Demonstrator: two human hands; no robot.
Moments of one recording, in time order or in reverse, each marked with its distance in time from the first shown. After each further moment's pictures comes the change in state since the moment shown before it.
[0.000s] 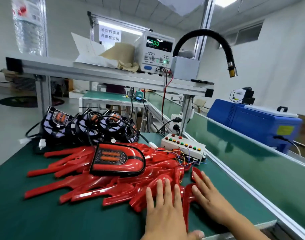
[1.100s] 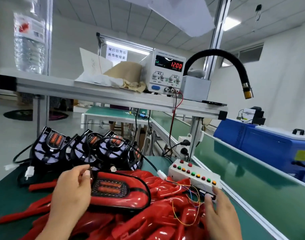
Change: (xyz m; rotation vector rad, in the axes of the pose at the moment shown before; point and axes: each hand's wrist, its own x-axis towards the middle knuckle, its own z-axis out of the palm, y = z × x) left_hand 0.057 -0.217 -0.088 -0.542 0.856 -0.402; right_hand 0.075 -0.053 -0.004 0.133 0.518 0.274
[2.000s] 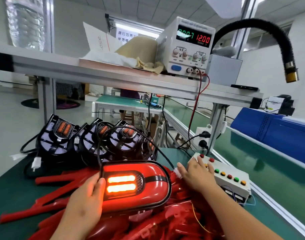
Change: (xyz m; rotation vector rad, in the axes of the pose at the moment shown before) left_hand -0.002 -0.029 0.029 -0.158 -0.168 -0.161; right_hand 0.124 -0.045 0.131 -0.454 -0.324 -0.266
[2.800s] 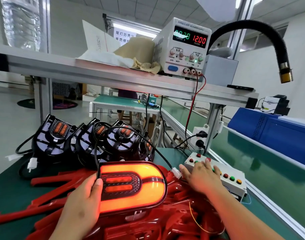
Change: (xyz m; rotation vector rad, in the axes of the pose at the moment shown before) left_hand -0.005 0.003 -0.001 -0.034 -0.041 0.051; right_hand -0.015 0.011 -0.019 -0.172 -0.084 0.070
